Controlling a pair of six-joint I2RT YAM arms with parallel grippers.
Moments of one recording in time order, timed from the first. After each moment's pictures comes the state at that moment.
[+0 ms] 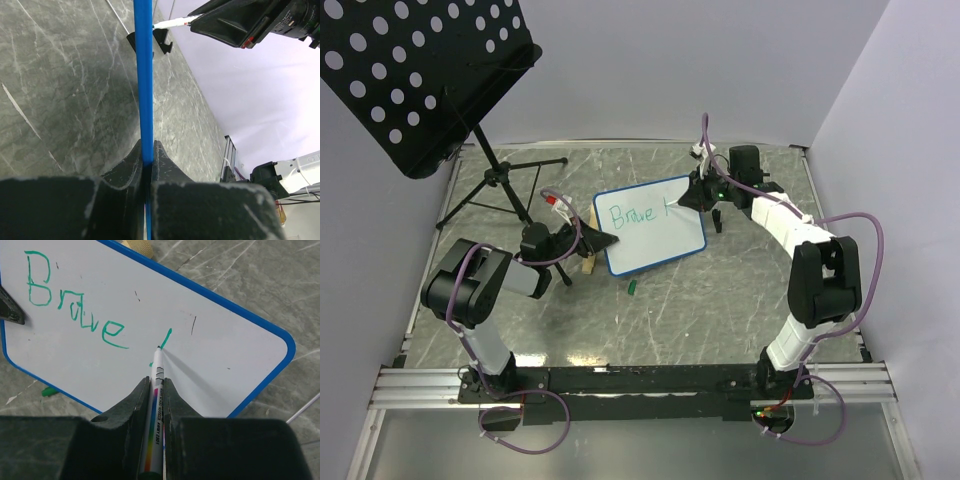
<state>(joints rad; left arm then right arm) -0.32 1.74 0.51 1.21 0.67 -0.88 0.19 1.70 1.27 -0.22 -0.73 -0.28</state>
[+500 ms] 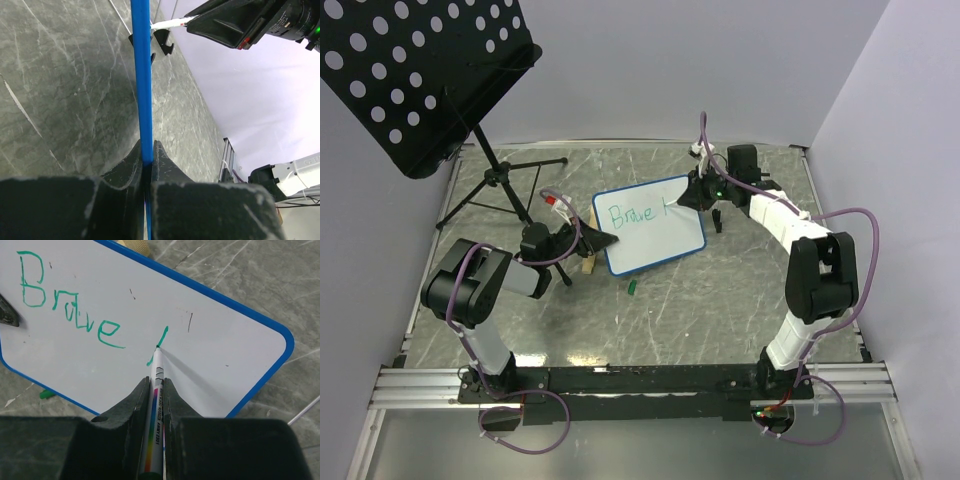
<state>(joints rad) -0.32 1.74 0.51 1.21 0.66 -0.90 0.19 1.74 1.30 -0.23 -0.72 -0.28</state>
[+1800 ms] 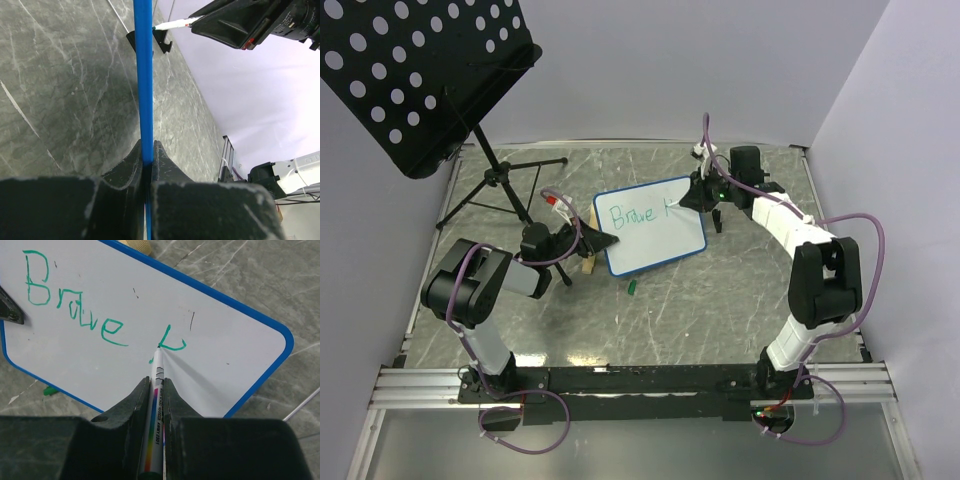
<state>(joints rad) -0.33 1.74 0.51 1.21 0.67 -0.89 0.18 1.69 1.27 -0.23 -0.72 -0.27</state>
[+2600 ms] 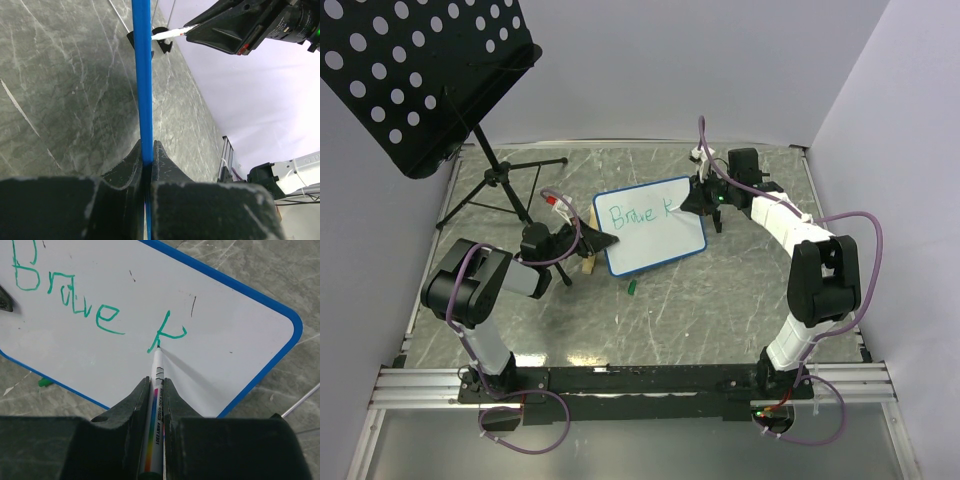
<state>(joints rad) -0.33 1.74 0.51 1.21 0.66 -0.90 0.19 1.71 1.28 -0.29 -0.69 -0.31</state>
